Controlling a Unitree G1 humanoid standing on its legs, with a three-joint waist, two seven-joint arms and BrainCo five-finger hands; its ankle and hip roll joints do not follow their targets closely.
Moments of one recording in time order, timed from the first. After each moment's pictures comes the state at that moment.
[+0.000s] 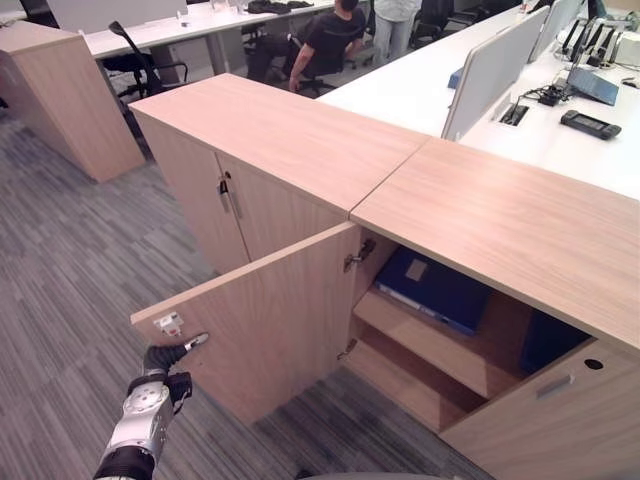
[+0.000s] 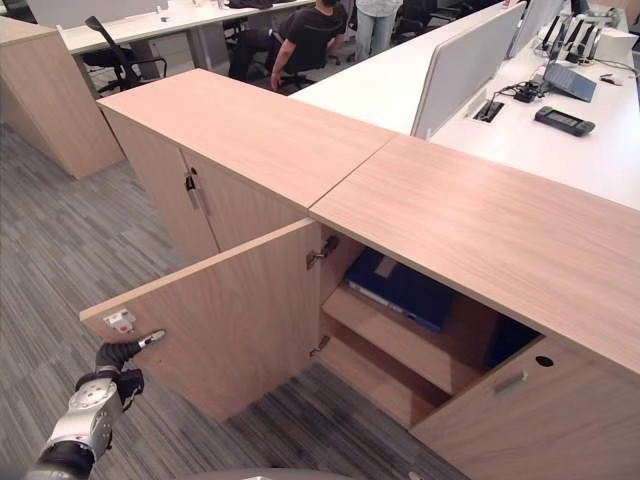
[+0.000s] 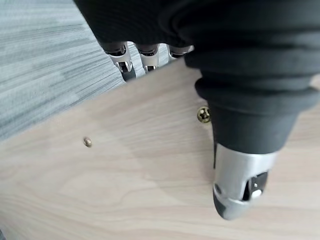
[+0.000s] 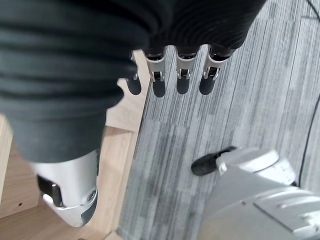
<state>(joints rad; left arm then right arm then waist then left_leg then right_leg) -0.06 0.48 -0.02 0.69 -0.39 -0.05 0.16 0.10 -0.25 -0.01 1.30 0.45 0.00 -0.03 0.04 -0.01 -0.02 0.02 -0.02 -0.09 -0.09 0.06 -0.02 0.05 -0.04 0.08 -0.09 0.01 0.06</state>
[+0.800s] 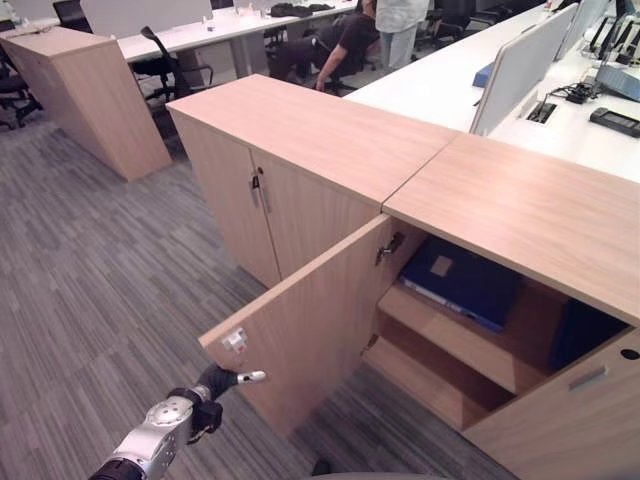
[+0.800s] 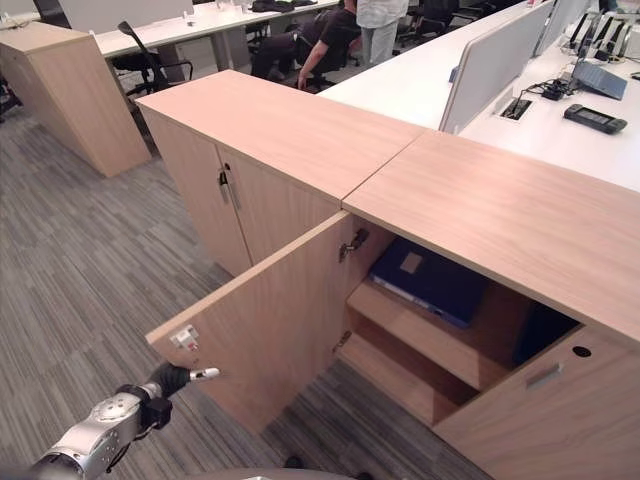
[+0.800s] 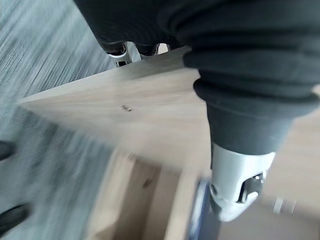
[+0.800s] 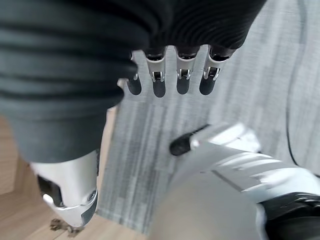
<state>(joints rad) 0.01 0.70 -0.60 0.38 -0.68 -0.01 -0.18 0.12 -0.22 0.00 1.35 0.53 0.00 0.00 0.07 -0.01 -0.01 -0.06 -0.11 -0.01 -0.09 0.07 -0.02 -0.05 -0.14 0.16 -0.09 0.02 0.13</state>
